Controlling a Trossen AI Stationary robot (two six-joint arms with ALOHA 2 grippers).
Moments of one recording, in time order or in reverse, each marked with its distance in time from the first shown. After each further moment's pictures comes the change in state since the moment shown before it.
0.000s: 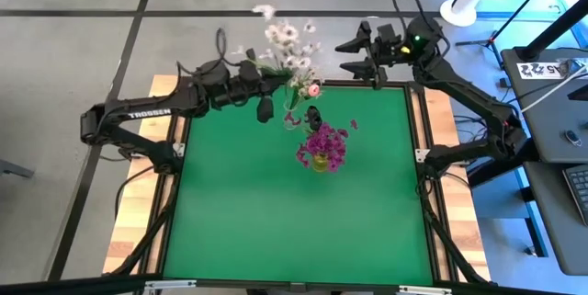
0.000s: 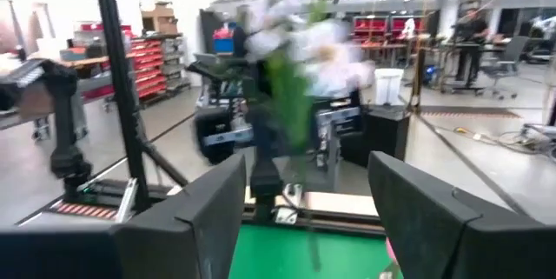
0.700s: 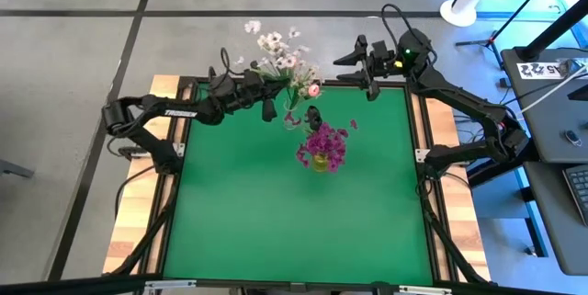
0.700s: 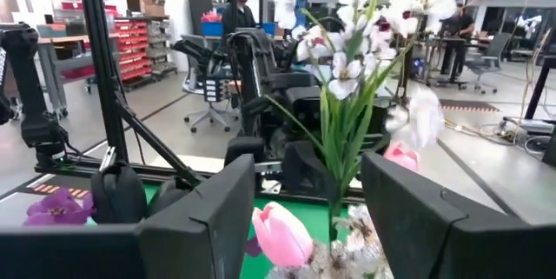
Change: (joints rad) left arm 0.156 0.230 -0.357 0.694 0.133 -0.163; right arm -0.024 -0.019 -0.211 0.128 0.013 -0.097
